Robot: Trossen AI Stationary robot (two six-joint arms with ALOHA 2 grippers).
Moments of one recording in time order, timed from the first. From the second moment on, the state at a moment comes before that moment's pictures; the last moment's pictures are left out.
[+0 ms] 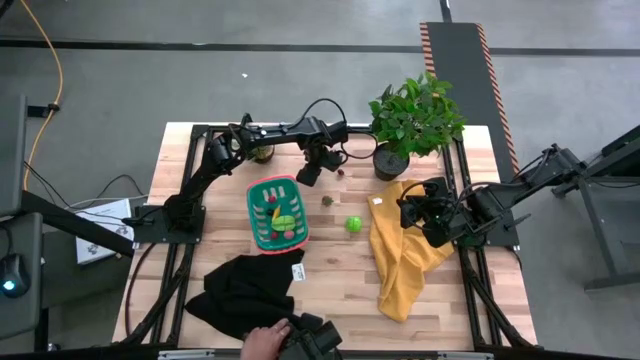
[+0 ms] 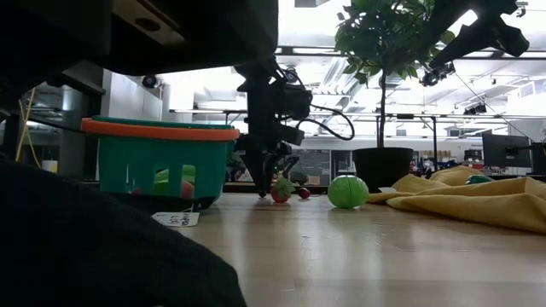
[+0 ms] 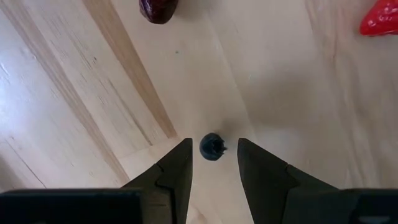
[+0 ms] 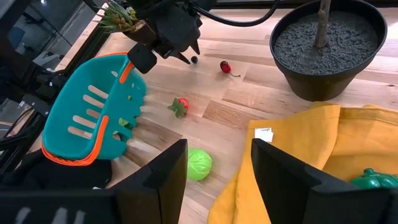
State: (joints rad) left arm 0.56 2.34 1.95 -1.09 0.01 0.87; right arm 0.48 1.02 0.93 -0.99 0.81 1.51
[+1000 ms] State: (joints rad) left arm 0.58 2.34 2.03 -1.08 -0.08 0.94; right arm 0.48 1.02 0.93 -0.98 0.81 1.51
